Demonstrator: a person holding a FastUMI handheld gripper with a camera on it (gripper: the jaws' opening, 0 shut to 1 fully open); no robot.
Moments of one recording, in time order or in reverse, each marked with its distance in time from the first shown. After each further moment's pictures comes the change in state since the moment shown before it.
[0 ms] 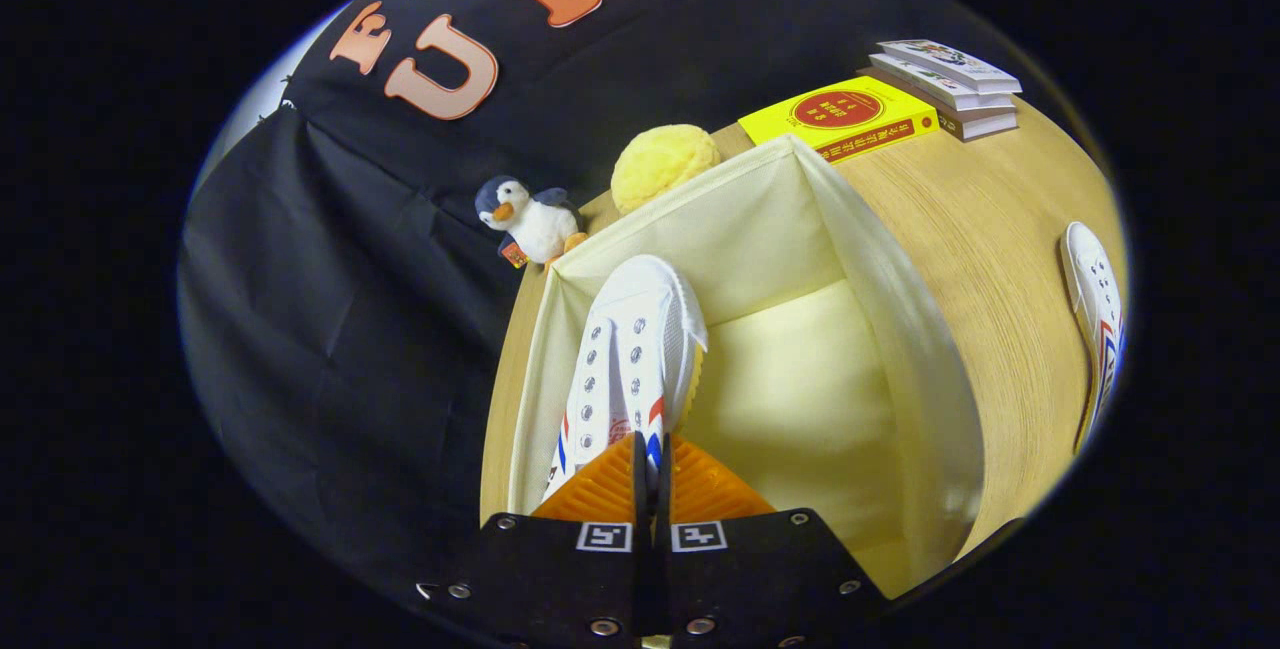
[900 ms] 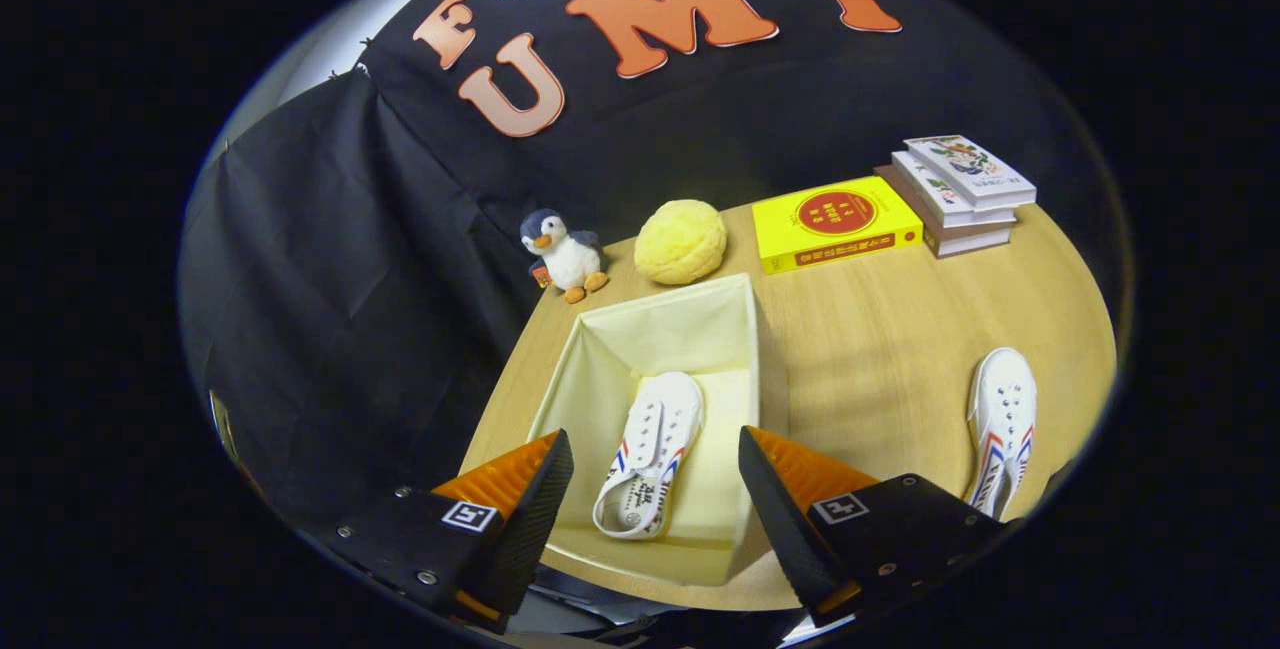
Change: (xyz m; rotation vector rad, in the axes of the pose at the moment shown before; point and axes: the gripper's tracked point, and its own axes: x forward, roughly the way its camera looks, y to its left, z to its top) arm -0.132 -0.052 0.064 -0.173 -0.157 0.022
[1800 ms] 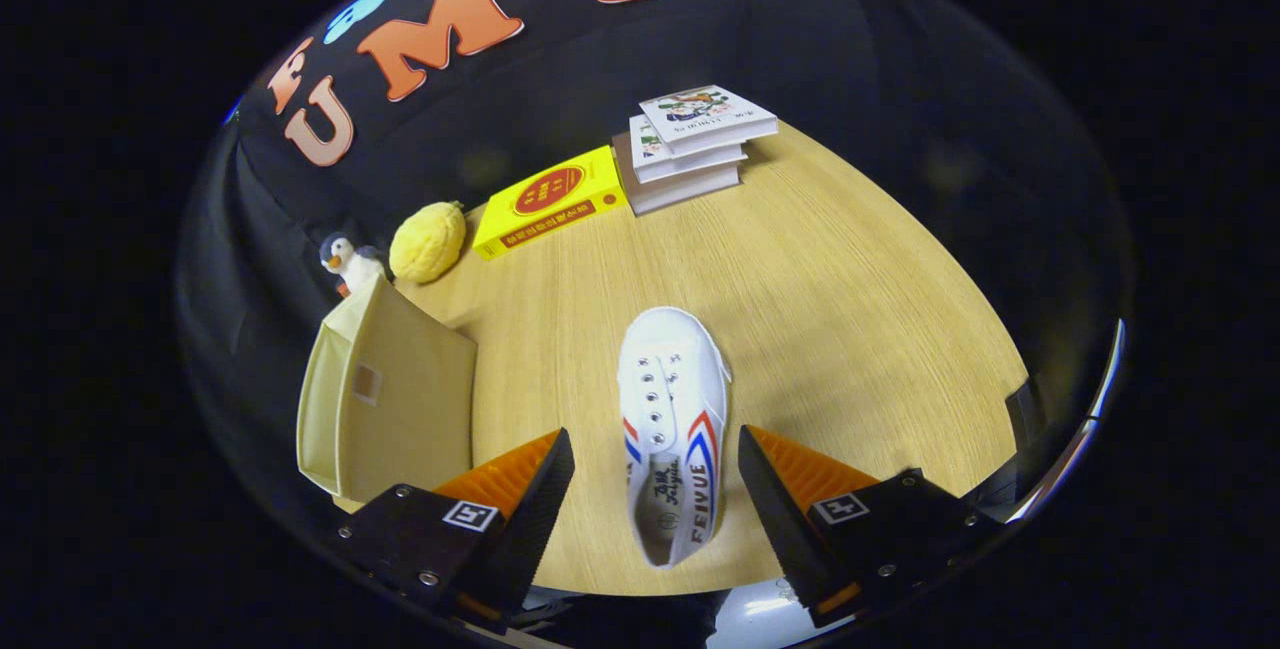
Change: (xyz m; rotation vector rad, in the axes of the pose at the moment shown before) arm -0.060 -0.279 -0.059 0.143 0.131 -0.386
